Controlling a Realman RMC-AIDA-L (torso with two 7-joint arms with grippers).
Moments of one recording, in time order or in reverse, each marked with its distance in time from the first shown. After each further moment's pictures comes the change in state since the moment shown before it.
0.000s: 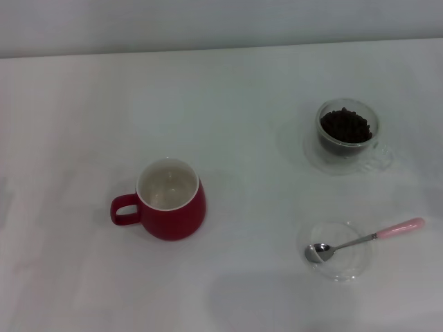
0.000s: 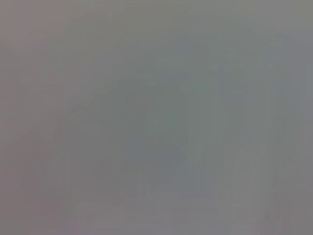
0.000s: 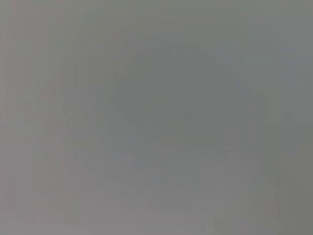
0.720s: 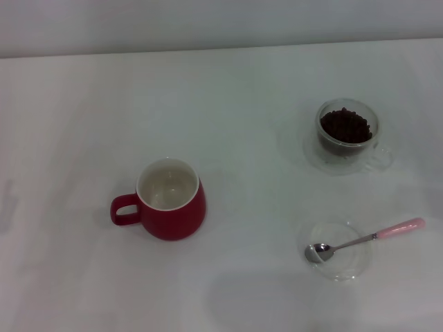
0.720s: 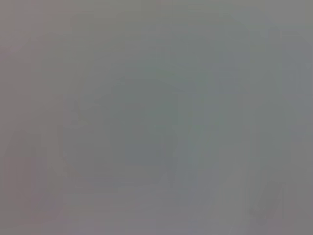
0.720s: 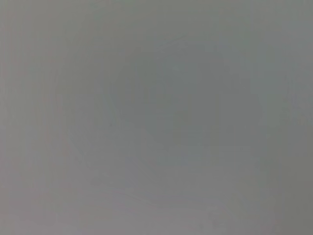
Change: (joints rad) left arm 0.012 0.000 0.006 0.000 0.032 -0.008 0.000; right arm -0.004 0.000 -0.003 0.000 0.001 0.000 0.001
